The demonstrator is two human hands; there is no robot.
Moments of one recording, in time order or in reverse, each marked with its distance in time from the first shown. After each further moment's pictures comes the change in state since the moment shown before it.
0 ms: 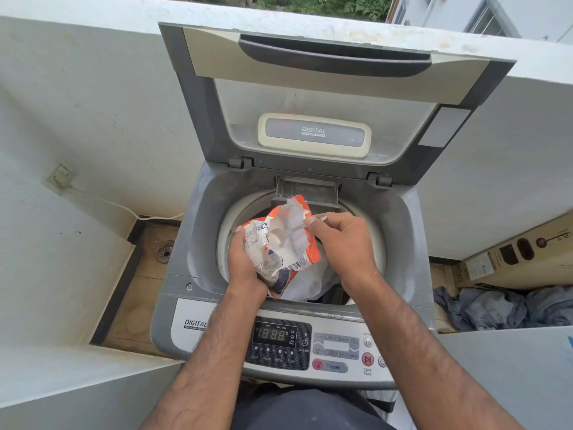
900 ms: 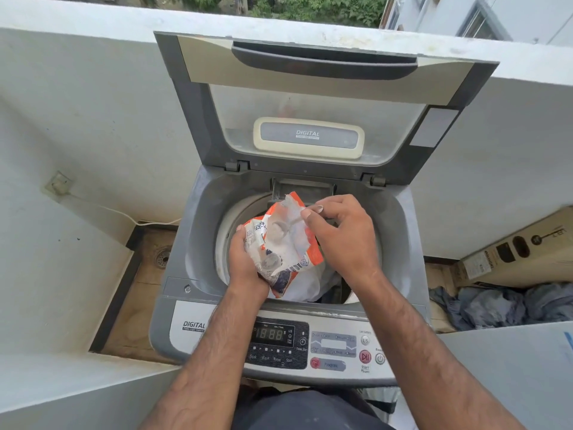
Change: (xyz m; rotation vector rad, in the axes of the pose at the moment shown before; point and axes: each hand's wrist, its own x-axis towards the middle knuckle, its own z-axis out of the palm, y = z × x) left_hand -0.011 0.000 0.015 -0.031 -0.073 -0.010; right_hand -0.009 -0.020 -0.014 -0.207 0.090 -0.225
